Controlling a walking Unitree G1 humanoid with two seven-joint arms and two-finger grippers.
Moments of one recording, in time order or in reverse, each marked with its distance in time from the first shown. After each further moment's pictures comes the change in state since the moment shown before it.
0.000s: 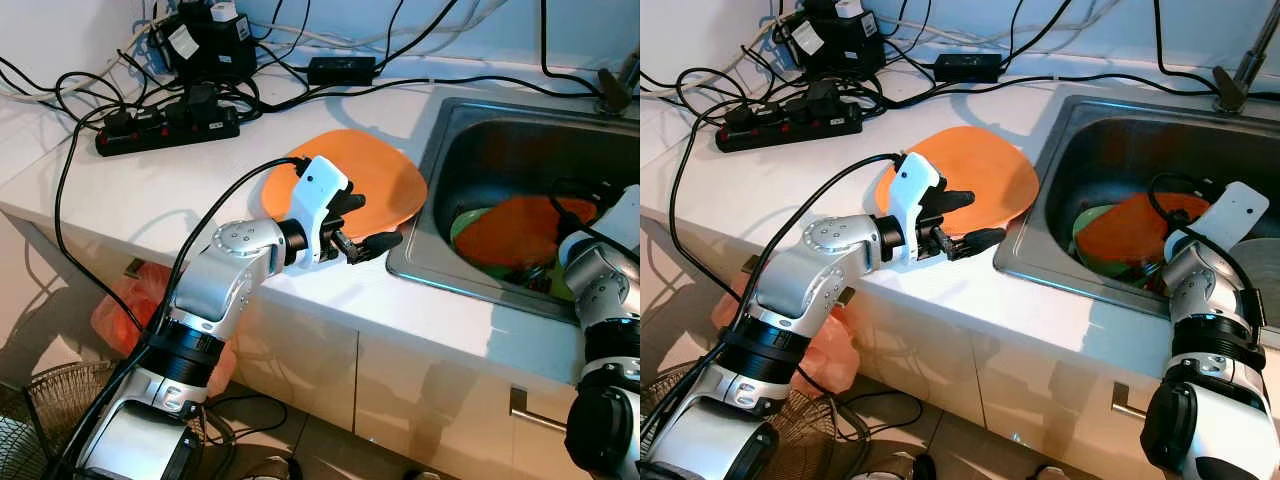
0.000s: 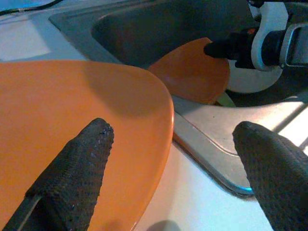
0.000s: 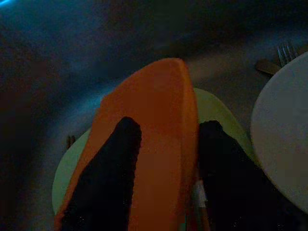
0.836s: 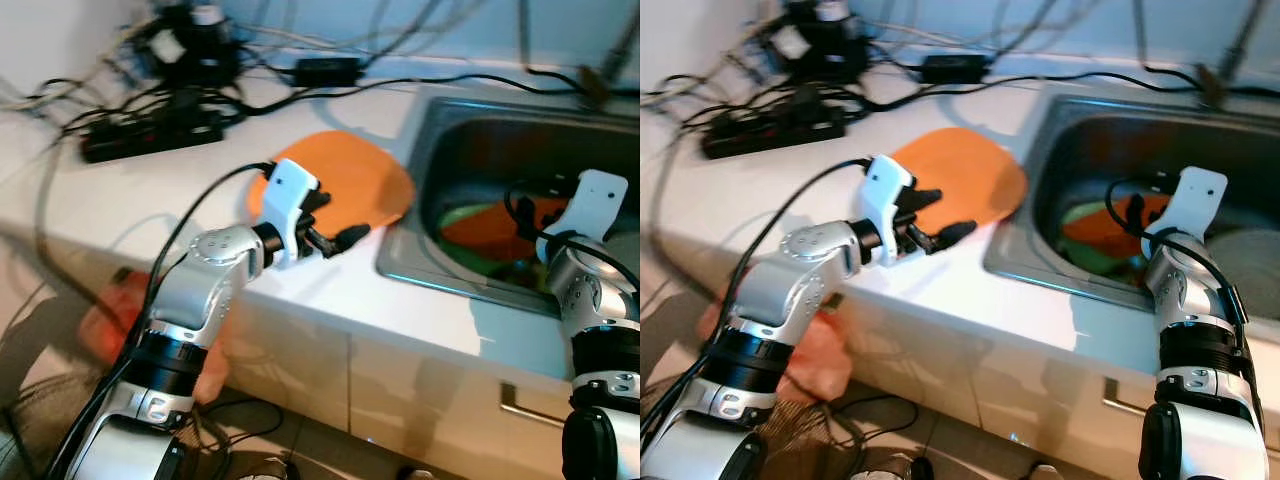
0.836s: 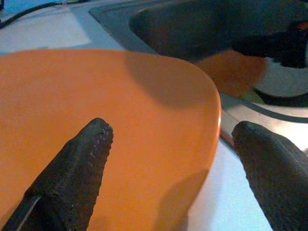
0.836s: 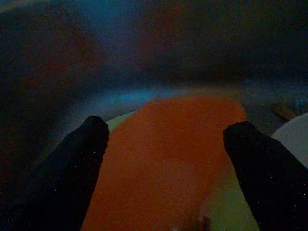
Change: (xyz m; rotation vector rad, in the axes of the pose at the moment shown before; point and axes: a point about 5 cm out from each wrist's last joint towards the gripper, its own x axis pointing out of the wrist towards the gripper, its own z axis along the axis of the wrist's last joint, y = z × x) left arm -0.022 0.017 -0.010 -0.025 -0.010 0.192; right arm -0.013 0.027 -0.001 -0.252 -0.061 0.166
